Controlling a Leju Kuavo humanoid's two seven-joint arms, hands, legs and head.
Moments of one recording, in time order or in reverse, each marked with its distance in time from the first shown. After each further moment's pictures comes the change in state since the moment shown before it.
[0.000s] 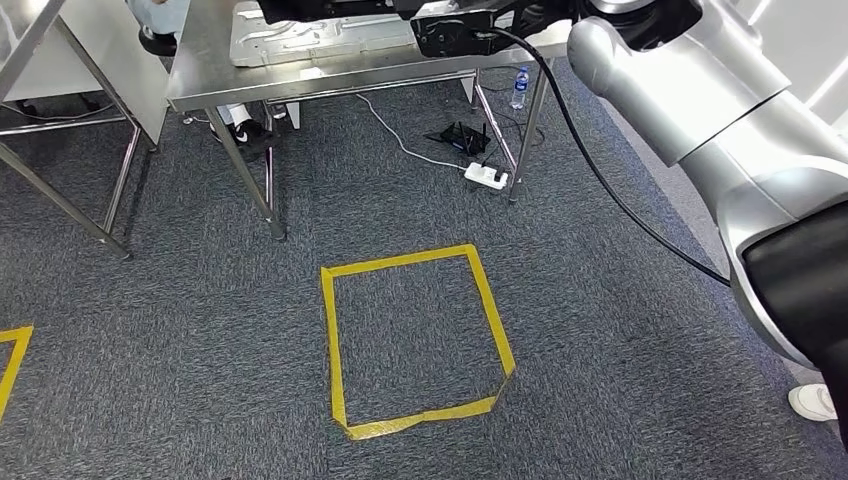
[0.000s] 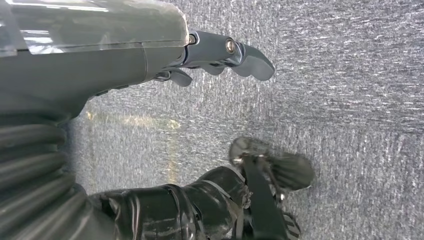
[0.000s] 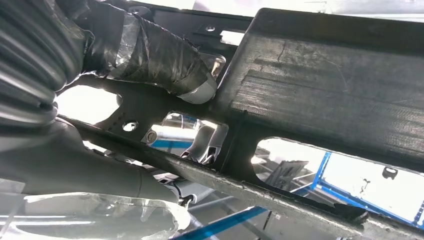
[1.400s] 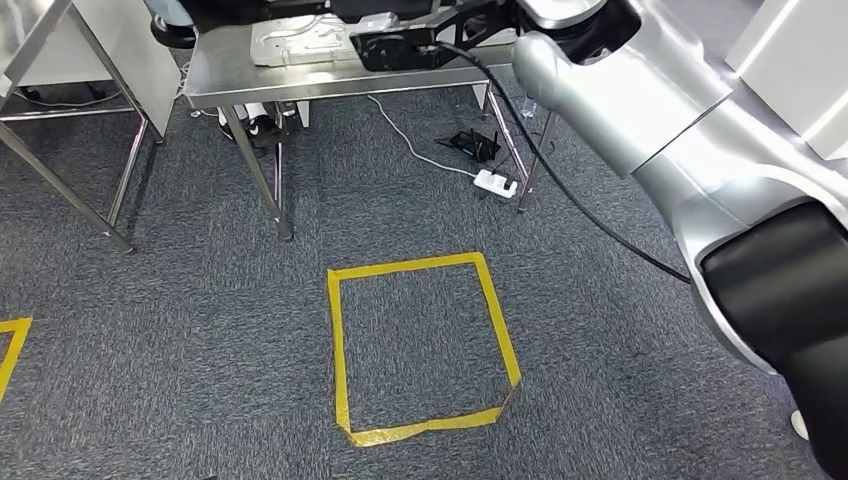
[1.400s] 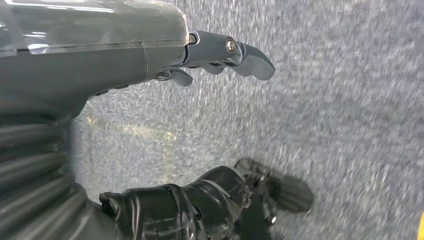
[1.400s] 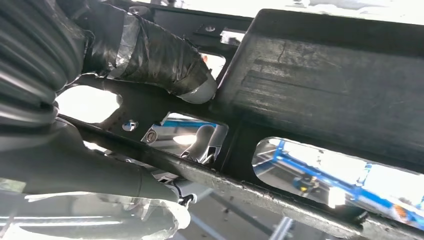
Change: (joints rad) left arm -0.002 0.004 0.002 0.000 -0.005 -0.005 0.025; right arm 0.007 0.099 0.000 0.010 0.030 -0.039 -0.003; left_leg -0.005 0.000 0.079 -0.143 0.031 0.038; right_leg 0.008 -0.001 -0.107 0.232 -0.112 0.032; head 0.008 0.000
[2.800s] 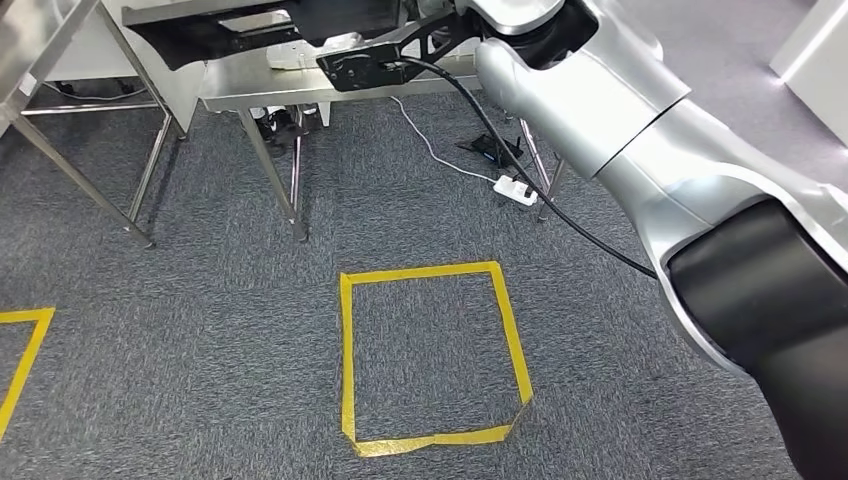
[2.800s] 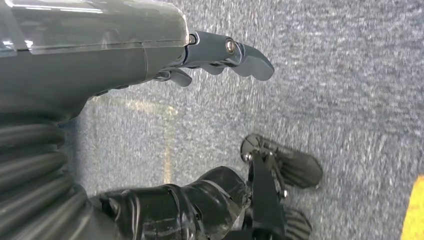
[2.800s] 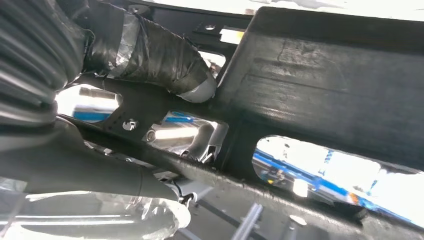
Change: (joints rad) left arm 0.007 0.002 0.002 0.000 -0.003 -0.014 -0.006; right arm -0.014 0.096 0.004 0.079 0.021 -0.005 -0.058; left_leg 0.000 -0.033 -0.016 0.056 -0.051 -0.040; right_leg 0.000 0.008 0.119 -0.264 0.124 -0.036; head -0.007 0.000
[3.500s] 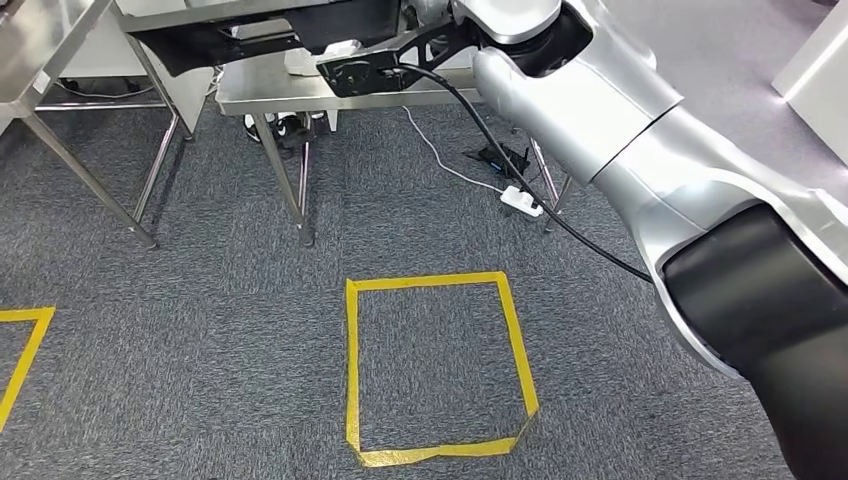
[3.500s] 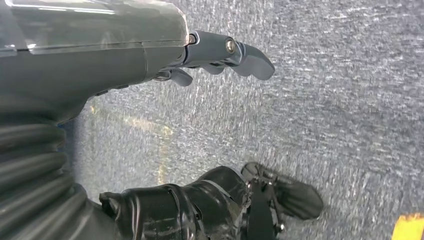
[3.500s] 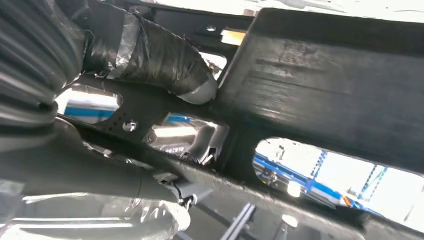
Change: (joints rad) left arm -0.005 0.002 0.000 0.000 -0.022 0.006 0.033; right arm 0.017 -0.011 0.001 0.003 -0.001 -0.001 0.008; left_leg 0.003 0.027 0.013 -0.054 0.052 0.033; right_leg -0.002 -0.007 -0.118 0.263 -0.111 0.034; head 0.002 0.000
